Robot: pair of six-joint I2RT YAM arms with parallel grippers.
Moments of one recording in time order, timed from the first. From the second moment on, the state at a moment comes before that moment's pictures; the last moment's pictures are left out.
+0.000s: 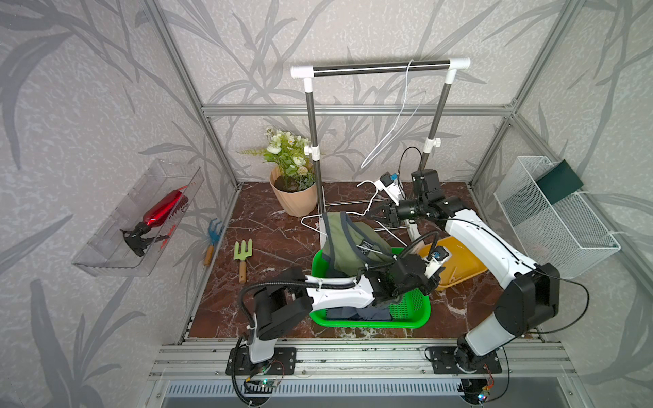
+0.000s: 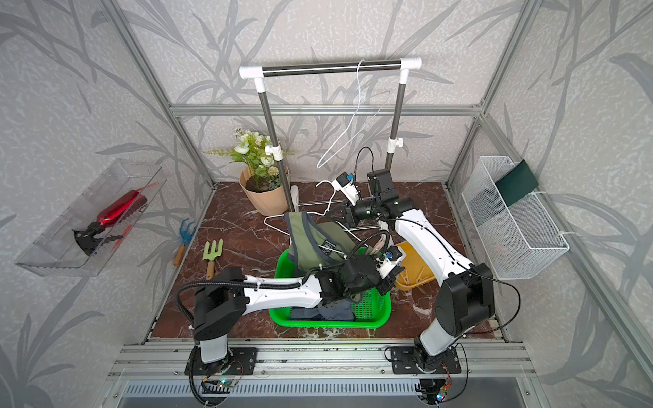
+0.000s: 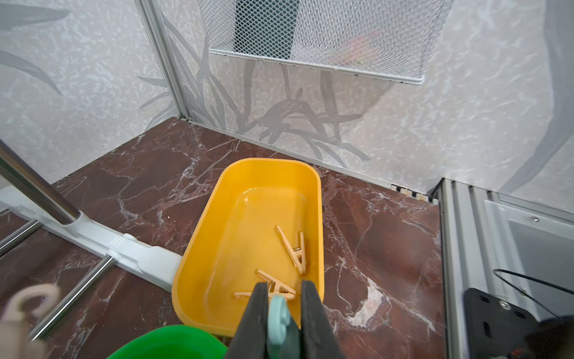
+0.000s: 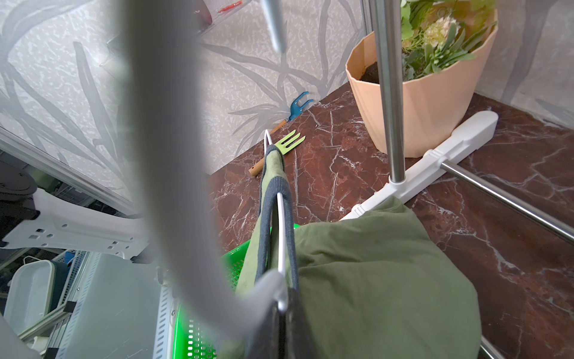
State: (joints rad) left arm -1.22 1.93 1.30 0.36 -0.14 -0.03; right arm 0.38 1.61 1.48 -0.52 -0.94 -0.09
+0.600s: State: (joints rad) left arm -1.23 2.24 1.52 0.55 -0.39 0.04; right arm 0.37 1.61 1.48 -0.52 -0.95 -0.10
